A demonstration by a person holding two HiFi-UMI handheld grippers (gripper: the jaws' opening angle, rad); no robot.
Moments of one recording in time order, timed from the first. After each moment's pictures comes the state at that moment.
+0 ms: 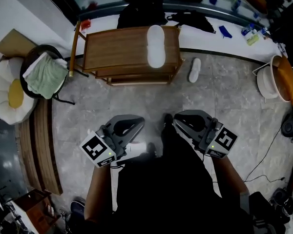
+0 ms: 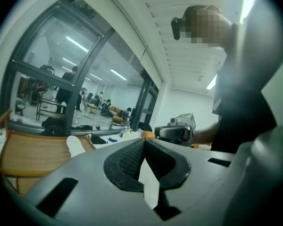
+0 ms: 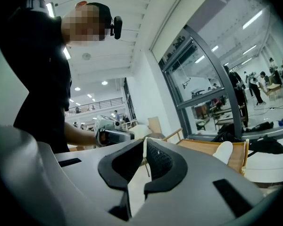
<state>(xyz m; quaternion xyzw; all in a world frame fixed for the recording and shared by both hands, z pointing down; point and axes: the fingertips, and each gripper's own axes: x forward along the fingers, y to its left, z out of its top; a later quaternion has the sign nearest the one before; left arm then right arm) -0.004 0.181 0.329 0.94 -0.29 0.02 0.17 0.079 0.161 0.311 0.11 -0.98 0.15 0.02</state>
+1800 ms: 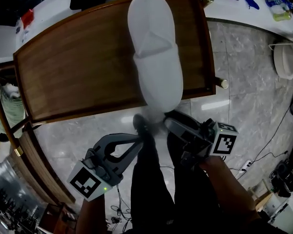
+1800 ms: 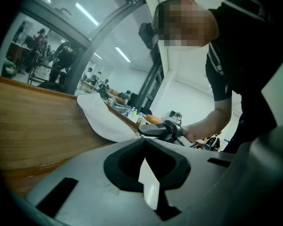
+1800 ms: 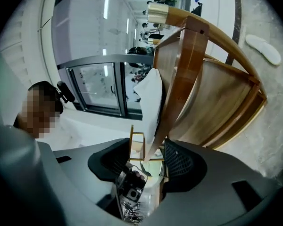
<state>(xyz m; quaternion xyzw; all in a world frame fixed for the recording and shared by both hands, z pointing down) -0.048 -0.045 0.616 0.94 -0.20 0.10 0.26 0.017 -0.102 0.658 0.23 -0.71 0.66 -0.13</state>
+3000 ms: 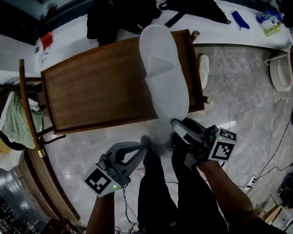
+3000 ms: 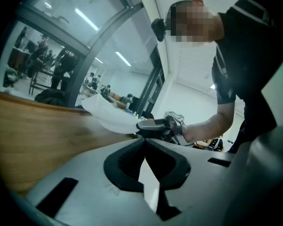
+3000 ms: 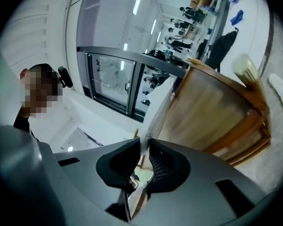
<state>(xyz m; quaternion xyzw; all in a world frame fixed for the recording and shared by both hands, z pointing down) -0.049 -0.063 0.579 0.94 -0.24 0.06 0.25 0.029 -0.141 0.593 0.25 -0.80 0.54 -0.12</state>
